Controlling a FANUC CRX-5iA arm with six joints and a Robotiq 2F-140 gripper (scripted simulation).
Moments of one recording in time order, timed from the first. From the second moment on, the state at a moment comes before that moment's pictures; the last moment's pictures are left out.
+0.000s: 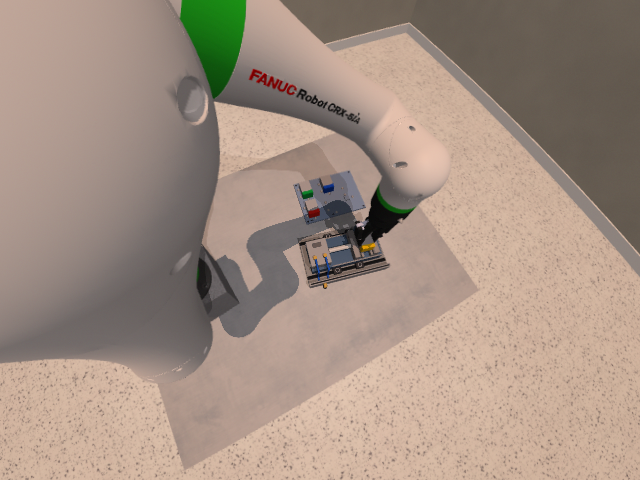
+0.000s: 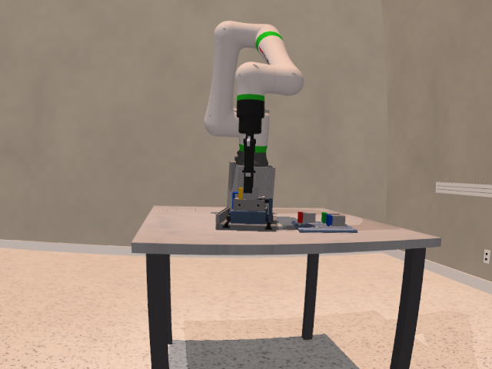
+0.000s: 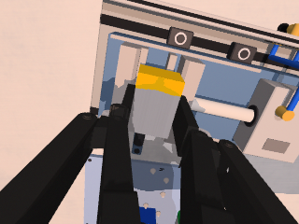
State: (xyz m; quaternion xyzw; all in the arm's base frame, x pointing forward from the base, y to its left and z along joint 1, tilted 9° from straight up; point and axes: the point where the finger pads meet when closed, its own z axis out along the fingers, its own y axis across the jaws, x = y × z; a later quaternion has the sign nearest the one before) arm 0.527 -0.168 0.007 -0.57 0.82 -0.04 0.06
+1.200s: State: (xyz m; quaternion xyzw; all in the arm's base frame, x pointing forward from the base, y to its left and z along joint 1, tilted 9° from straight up) arm 0.526 -0.169 0.011 -0.57 0.82 -0.04 0.06
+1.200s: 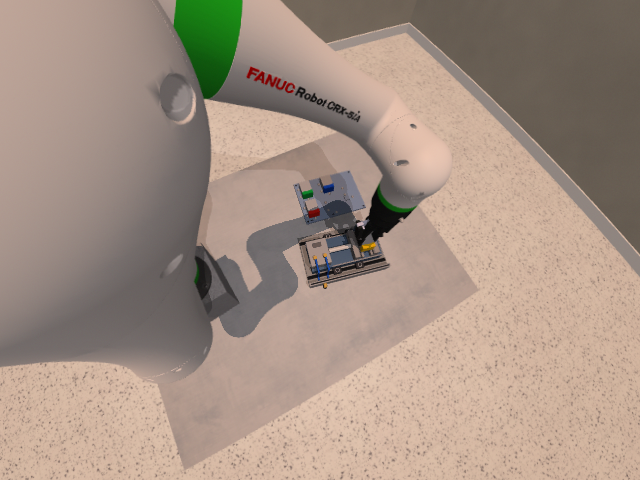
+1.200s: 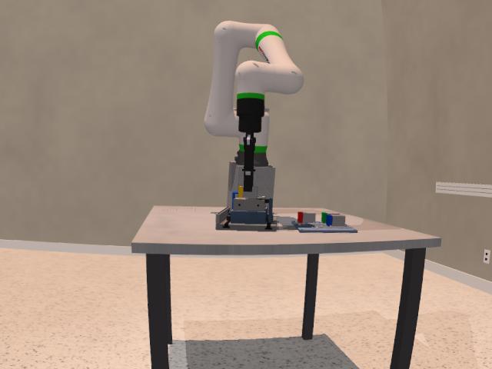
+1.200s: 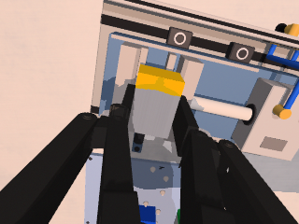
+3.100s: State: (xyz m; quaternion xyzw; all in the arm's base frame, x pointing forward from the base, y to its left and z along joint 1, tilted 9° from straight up) arm 0.527 -0.169 0.007 -0.57 0.82 -0.04 0.06
